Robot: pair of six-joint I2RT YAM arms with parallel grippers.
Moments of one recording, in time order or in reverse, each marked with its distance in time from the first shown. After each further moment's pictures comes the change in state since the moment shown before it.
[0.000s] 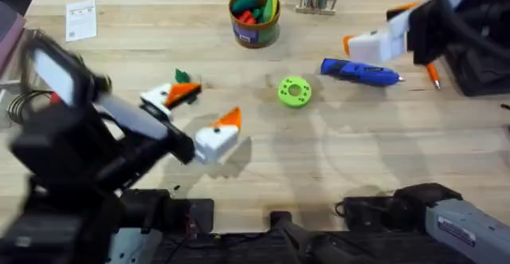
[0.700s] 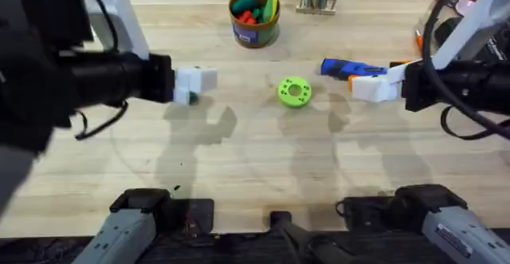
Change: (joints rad) left arm 0.000 0.643 0.522 -0.298 -0.364 0.047; right arm -0.098 -0.220 -0.307 0.032 -0.004 0.128
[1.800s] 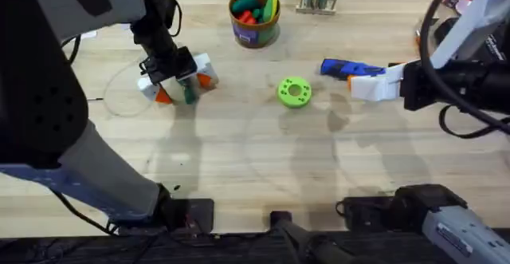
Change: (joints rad) left arm 0.000 0.957 0.343 -0.142 -0.264 -0.616; right arm 0.000 0.015 0.000 0.002 0.000 0.007
